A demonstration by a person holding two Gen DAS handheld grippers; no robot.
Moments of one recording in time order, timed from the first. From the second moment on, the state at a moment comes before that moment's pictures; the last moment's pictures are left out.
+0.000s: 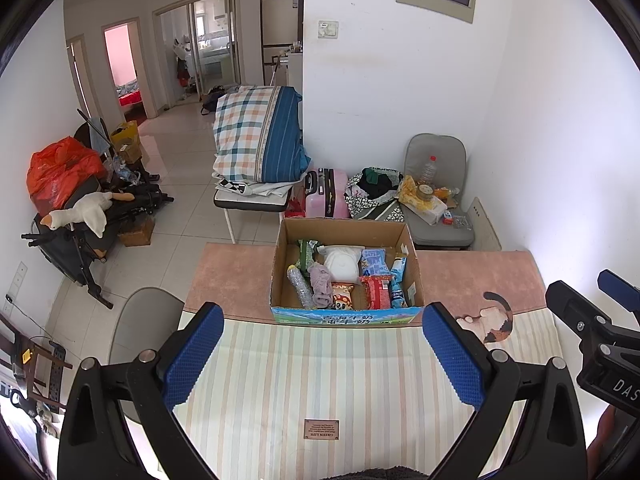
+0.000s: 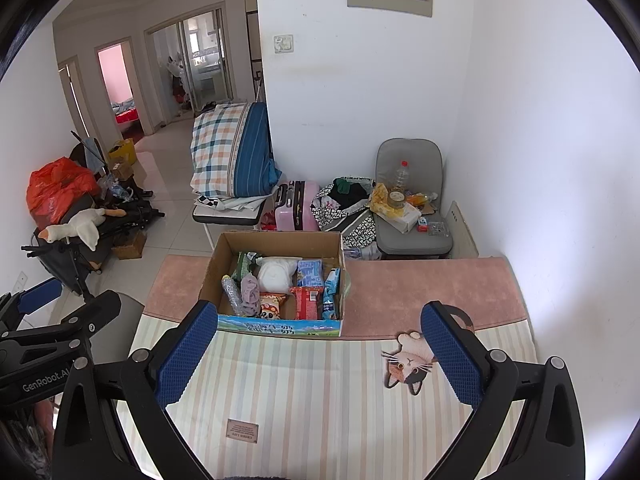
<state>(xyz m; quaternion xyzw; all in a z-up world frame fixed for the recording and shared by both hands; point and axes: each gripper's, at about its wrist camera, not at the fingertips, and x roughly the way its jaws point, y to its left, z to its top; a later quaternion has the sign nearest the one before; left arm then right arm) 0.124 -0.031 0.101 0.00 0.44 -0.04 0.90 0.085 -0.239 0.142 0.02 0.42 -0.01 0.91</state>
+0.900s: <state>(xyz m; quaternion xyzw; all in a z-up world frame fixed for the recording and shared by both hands) 0.122 -0.037 0.102 -0.01 0.44 -0.04 0.90 0.087 -0.236 0.145 0.01 0.42 0.00 0.91</state>
